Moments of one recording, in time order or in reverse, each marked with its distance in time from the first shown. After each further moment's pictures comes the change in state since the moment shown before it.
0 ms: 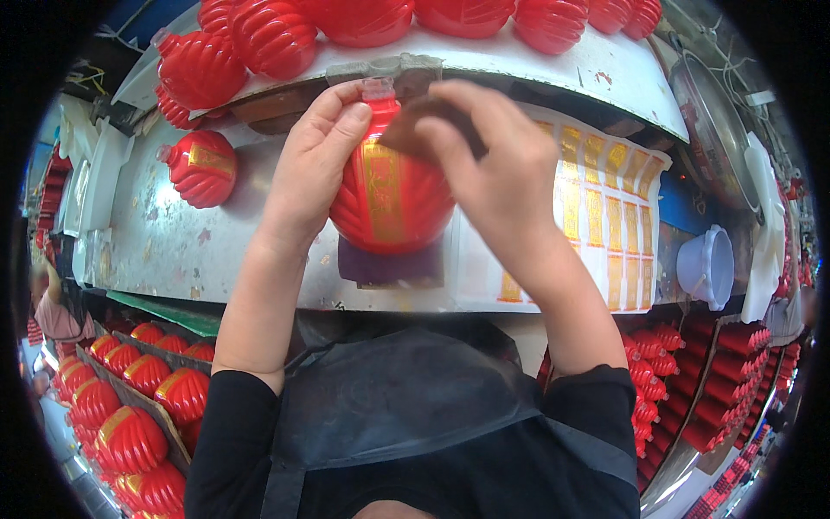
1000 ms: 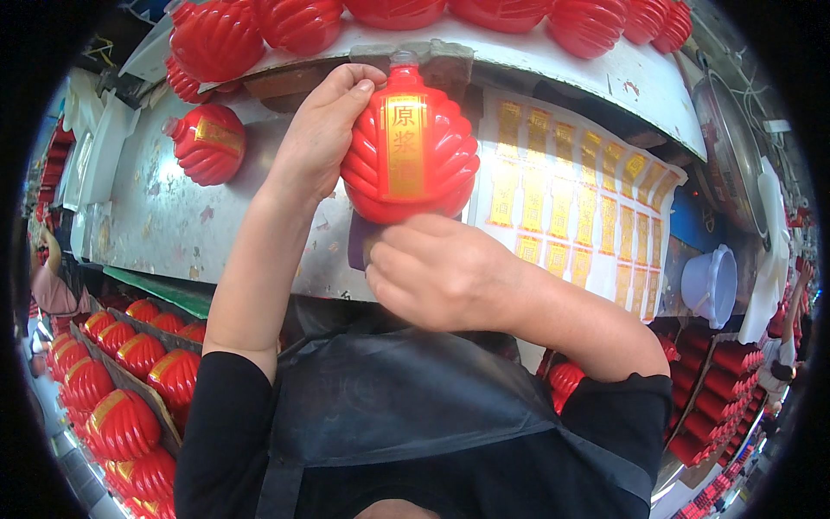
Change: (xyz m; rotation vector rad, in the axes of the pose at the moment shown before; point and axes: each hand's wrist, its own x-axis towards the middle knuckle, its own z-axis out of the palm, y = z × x) left_hand 0.016 -0.004 -0.018 0.040 0.165 -0.210; right_hand -0.034 -0.032 0.010 0.103 -0.455 -0.775
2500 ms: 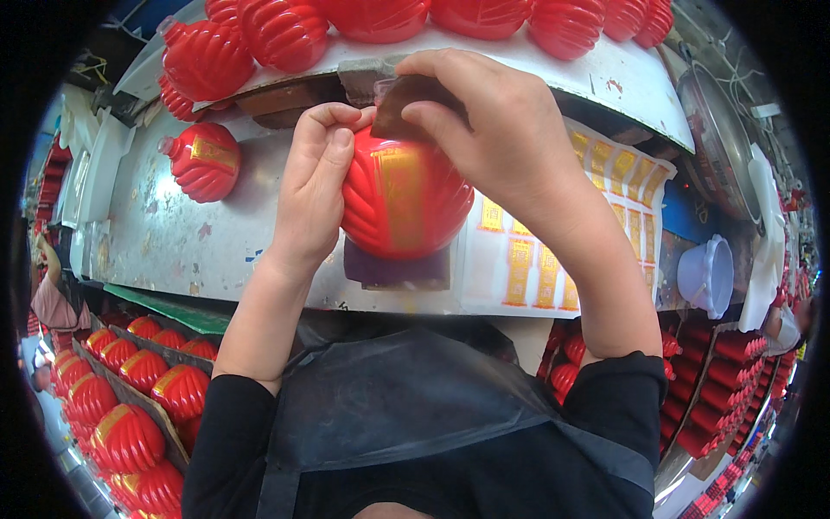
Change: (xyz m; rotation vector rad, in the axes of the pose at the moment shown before) left_hand -0.043 -0.015 0.005 0.039 -0.066 0.356; right_hand 0.016 0.075 -0.044 -0.039 0.149 0.558
